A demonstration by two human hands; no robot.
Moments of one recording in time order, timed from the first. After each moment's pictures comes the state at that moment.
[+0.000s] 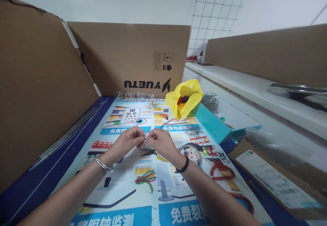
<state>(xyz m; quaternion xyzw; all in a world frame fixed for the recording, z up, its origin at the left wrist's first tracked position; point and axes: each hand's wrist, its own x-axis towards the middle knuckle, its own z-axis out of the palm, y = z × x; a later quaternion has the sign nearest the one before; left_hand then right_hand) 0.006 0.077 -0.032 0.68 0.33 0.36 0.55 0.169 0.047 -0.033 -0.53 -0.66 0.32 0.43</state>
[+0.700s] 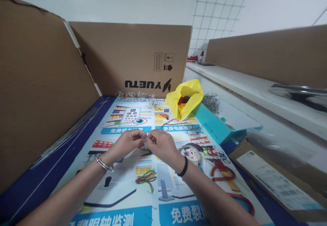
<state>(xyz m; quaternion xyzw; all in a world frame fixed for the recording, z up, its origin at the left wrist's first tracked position) 0.005 0.078 -0.031 0.74 0.38 0.32 0.45 0.167 0.041 -0.033 -0.54 -0.75 0.08 0.38</state>
